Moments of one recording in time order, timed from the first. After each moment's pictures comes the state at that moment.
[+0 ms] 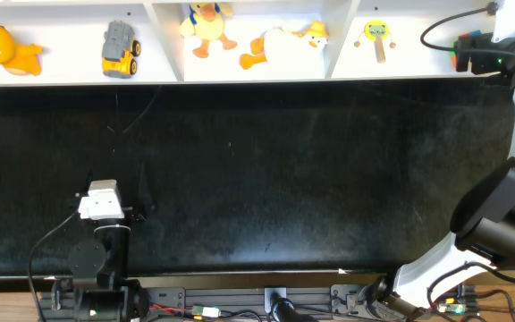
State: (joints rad) left arm 0.02 0.01 0.01 -0.08 -0.04 0.01; right arm -0.47 1.96 1.70 -0.58 -0.31 -0.50
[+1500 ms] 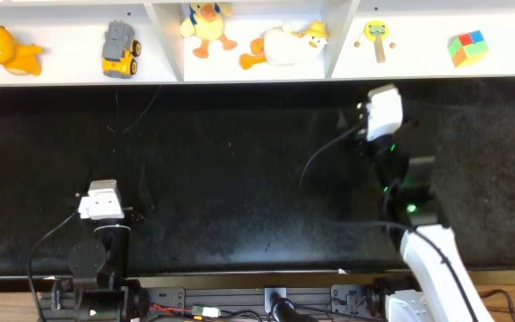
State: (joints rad) left arm 0.02 0.01 0.01 -0.08 -0.04 0.01; right arm 0.10 1.07 0.51 0.18 -0.04 -0.19
